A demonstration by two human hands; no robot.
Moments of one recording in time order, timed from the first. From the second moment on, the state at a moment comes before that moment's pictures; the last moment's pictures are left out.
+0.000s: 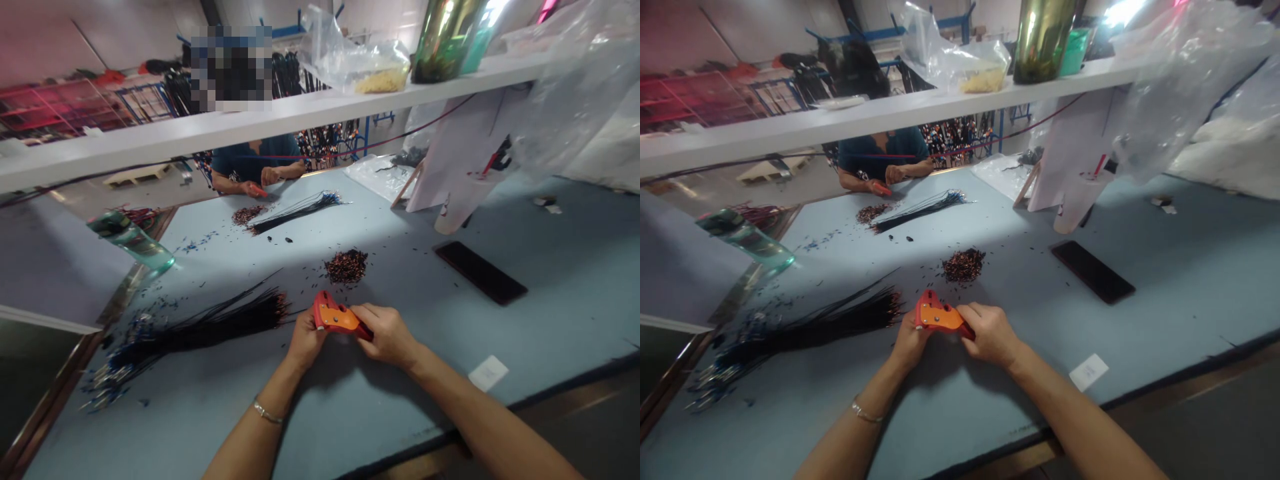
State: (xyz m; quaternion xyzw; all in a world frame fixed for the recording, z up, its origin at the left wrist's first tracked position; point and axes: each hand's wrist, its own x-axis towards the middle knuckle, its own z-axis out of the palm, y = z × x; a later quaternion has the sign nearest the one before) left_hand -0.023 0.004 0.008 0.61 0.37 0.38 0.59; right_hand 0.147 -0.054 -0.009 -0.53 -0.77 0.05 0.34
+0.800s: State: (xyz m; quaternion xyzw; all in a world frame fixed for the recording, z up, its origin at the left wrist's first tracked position) left_hand -0.026 0.007 -0.007 0.55 0.38 0.36 0.64; right_hand 0.156 -0.056 0.015 -0.57 -0.58 0.33 0.48
